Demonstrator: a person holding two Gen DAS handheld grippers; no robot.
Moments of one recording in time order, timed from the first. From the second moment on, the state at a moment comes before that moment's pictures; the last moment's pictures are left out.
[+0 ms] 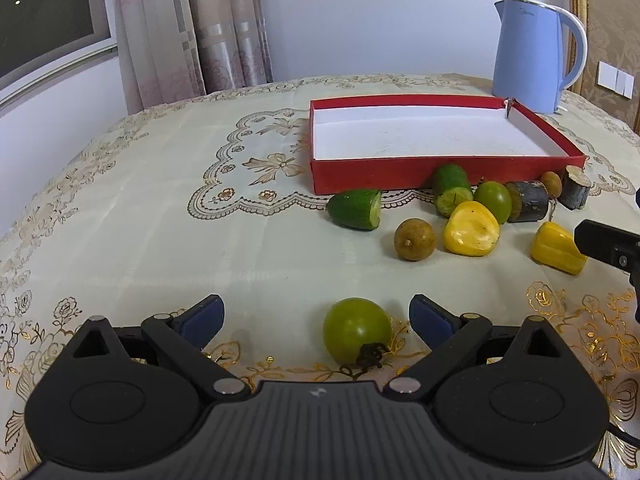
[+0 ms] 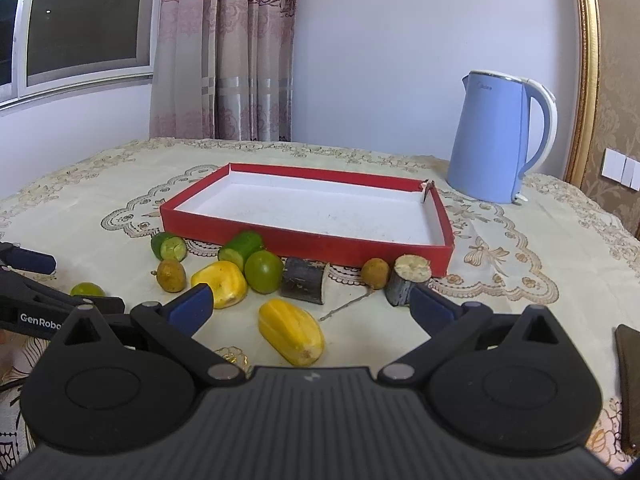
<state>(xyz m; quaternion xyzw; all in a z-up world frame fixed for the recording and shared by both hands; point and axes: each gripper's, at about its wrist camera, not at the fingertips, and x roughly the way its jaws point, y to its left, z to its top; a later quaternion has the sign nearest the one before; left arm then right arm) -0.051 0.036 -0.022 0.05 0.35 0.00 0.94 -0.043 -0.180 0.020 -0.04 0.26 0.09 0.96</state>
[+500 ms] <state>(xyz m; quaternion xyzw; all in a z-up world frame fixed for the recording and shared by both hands) -0.049 0.037 -0.027 0.05 0.36 -0.01 0.93 -0.043 -0.177 0.019 -0.05 0.25 0.10 0.96</state>
